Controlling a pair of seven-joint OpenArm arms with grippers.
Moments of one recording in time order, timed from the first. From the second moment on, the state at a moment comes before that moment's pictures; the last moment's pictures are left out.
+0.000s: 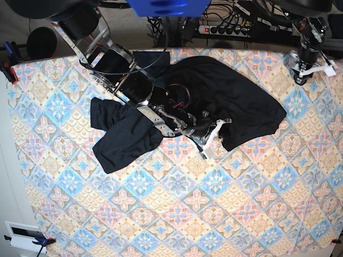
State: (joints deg) left arm 22.5 -6.3 -50.5 92.4 -54.9 0.7 48.0; right arm 32.7 -7.2 -57.9 33.6 63.0 14.9 -18.5
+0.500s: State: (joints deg) left arm 22.1 -11.7 -51.8 88.6 -55.1 0.8 49.2; right arm 29.4 -2.9 -58.6 44.4 63.2 15.6 -31.8
